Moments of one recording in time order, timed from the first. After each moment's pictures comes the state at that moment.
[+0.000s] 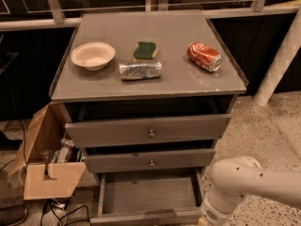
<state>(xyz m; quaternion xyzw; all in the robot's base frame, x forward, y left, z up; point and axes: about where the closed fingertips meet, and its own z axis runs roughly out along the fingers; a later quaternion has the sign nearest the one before) 0.308 -0.186 0.495 0.38 -0.91 -0.13 0.07</state>
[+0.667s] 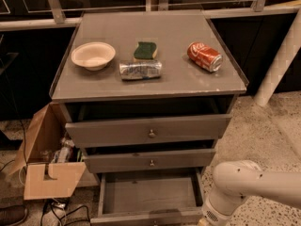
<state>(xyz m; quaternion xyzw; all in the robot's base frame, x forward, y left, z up) 0.304 -0.190 0.470 0.35 -0.92 -0.15 0.08</state>
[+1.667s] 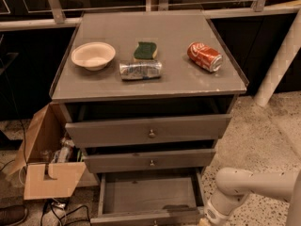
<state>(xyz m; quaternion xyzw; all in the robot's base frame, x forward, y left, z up) 0.321 -0.215 0.367 0.26 -0.94 -0.20 0.12</state>
